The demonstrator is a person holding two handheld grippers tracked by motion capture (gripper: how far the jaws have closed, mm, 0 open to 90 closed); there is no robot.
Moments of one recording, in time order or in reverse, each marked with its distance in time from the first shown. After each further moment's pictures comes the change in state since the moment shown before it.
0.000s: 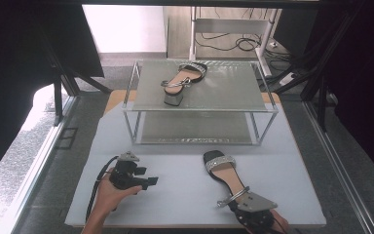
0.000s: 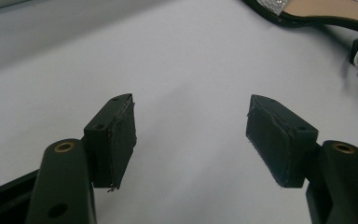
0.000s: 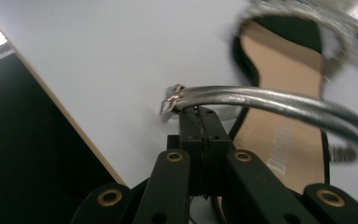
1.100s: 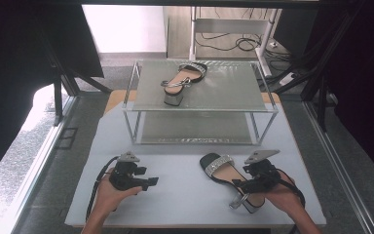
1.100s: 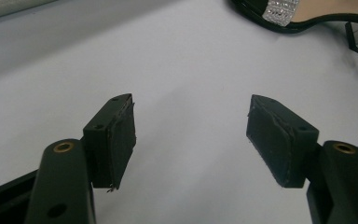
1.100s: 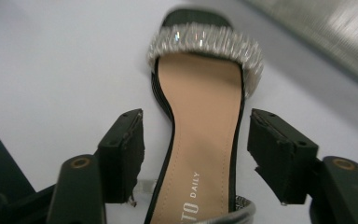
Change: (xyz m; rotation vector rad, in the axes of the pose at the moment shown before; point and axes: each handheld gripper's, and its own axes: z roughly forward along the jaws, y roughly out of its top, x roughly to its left) left arm -0.005 0.000 -0.003 -0.013 -0.001 0.019; right arm -0.082 0.070 0.018 0.223 0.072 0.045
